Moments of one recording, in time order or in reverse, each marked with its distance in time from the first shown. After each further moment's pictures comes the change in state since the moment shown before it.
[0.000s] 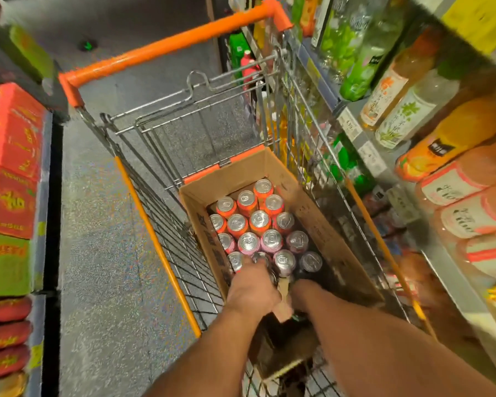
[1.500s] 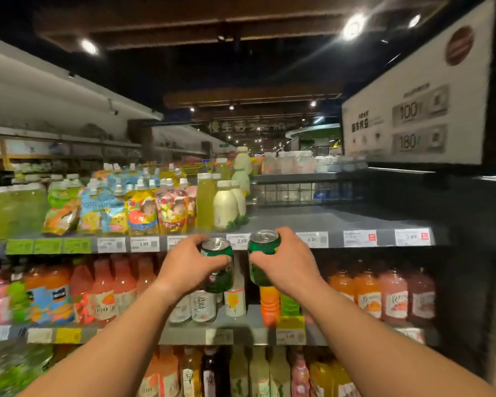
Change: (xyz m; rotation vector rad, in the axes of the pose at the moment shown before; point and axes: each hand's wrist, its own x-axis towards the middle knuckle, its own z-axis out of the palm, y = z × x) left_hand -0.528 0.278 -0.151 -0.185 0.138 1.491; right_hand -0.711 0.137 0.189 1.139 1.967 0.654
